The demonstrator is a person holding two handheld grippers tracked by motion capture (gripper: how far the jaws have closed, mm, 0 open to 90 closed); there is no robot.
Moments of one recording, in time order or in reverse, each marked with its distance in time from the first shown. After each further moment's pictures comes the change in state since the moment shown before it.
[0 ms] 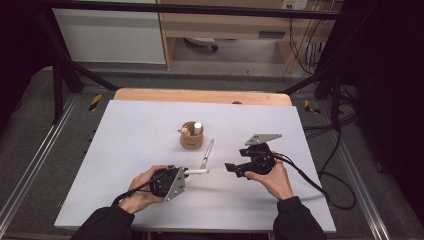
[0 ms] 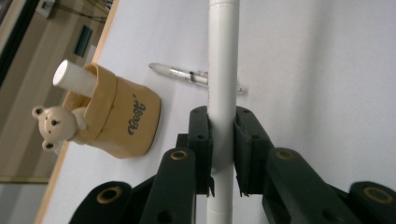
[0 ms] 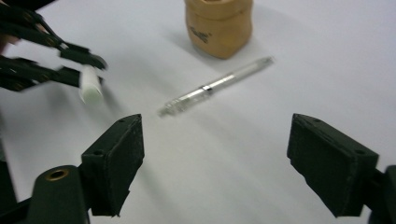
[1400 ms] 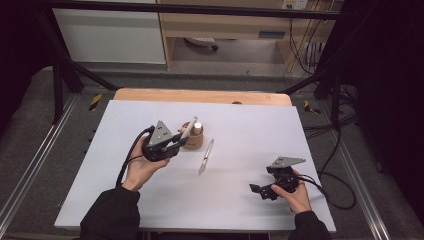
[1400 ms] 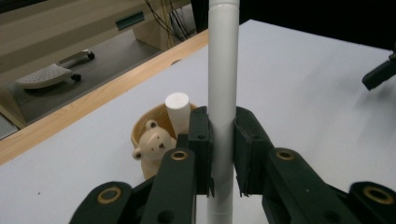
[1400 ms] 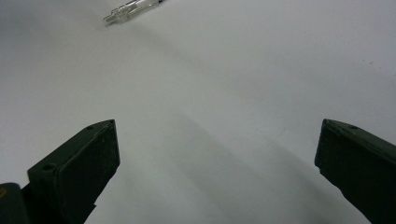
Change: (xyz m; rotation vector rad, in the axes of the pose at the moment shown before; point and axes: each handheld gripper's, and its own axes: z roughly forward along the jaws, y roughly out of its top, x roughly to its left) left arm 0.085 0.015 -0.016 -0.207 0.076 -0.696; right arm -0.042 -0.094 -0.018 0.020 -0.041 0.027
